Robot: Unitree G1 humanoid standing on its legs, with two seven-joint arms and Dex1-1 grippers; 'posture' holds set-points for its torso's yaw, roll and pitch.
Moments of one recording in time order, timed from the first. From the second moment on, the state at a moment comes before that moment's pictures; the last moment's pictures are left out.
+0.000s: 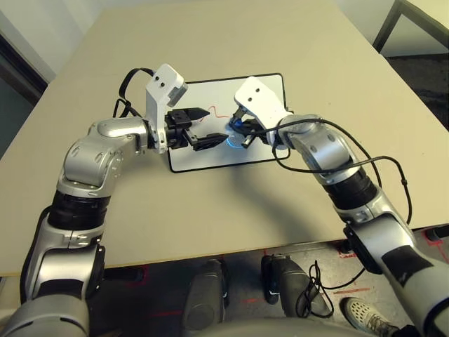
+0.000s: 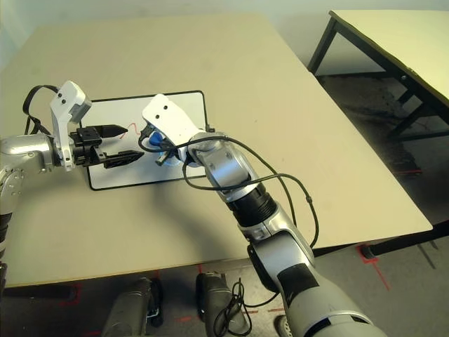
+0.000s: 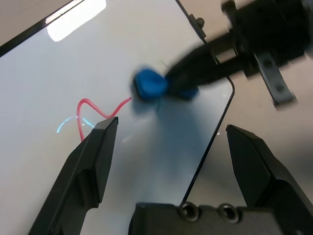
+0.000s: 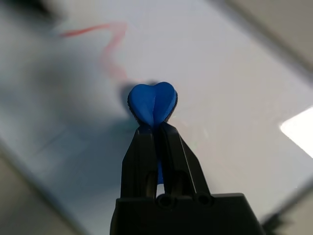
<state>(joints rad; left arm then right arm) -0.64 0.71 -0.02 -0.15 -0.40 0.80 -0.87 -1.00 -0.22 0.33 0.14 -0.01 0.90 0.50</state>
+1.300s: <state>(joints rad) -0.65 0.71 -0.02 -0.15 -0.40 0.81 -0.87 -1.01 -0.24 0.30 0.22 -0.02 0.82 0.47</state>
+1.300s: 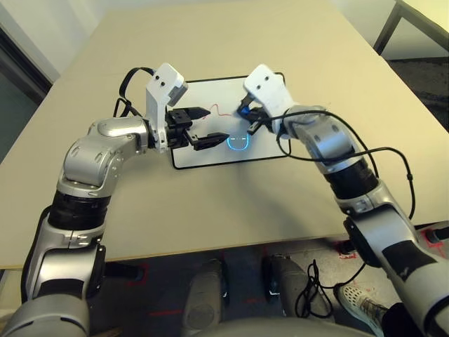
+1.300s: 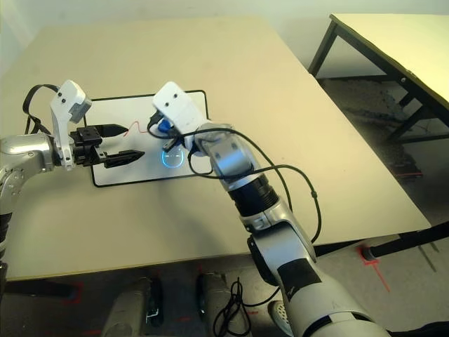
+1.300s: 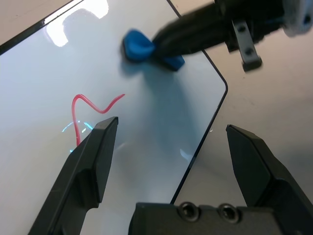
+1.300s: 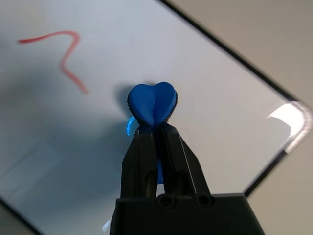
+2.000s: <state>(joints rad) -0.65 0.71 -0.02 -0.15 -0.40 0.81 -0.87 -0.81 -0.24 0.39 0.00 -0.04 0.90 0.50</state>
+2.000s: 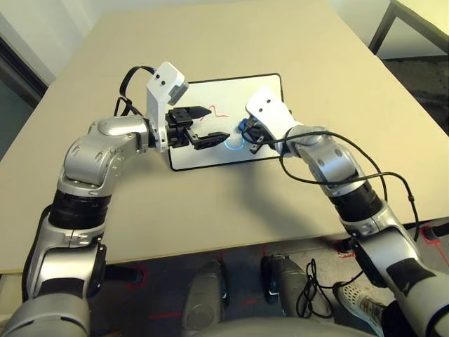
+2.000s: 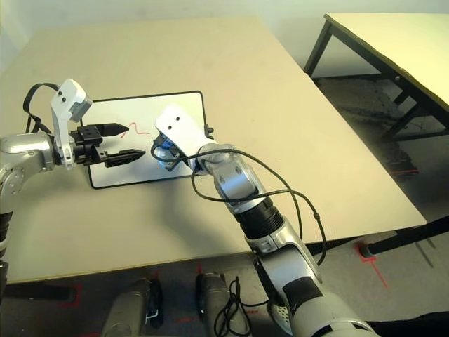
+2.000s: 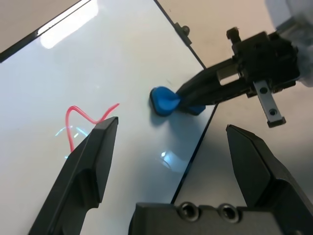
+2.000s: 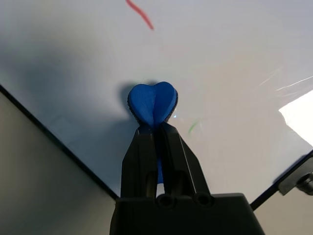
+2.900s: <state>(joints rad) -0.66 0.73 -0.02 -0.12 -0.40 0.81 -0.88 -0.82 -0.20 0.38 -0.01 -0.05 0.88 0.48</state>
